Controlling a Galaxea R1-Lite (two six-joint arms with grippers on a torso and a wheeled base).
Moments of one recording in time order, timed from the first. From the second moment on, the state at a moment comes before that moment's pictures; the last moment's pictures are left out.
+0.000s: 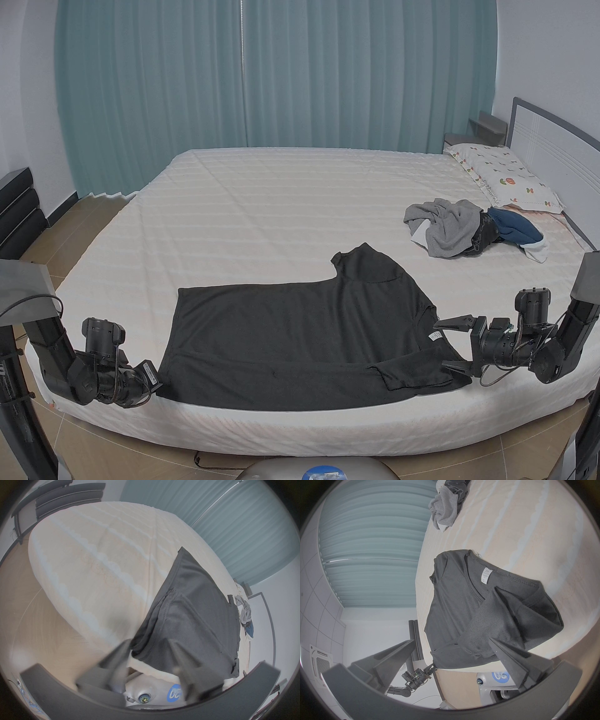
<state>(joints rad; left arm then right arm) 0.01 2.12 -0.37 -0.79 -0.17 -0.65 0.02 2.10 -0.42 -1.08 0.66 1.06</state>
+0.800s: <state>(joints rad) 0.02 2.11 -0.33 -0.79 -0.12 -0.62 0.02 2.10 -0.42 -1.08 0.65 1.06</state>
